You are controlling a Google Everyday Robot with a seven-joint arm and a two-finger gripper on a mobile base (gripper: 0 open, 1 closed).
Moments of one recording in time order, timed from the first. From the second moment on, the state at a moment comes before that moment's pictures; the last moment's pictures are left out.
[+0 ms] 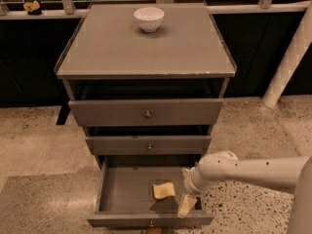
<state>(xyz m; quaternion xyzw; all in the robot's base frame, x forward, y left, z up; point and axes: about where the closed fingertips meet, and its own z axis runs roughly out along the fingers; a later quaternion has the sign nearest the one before) 0.478 -0.130 0.398 -0.60 0.78 0.11 0.14</state>
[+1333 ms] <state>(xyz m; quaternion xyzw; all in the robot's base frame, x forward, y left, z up) 0.575 -0.090 0.346 -0.63 0.74 0.08 0.22</state>
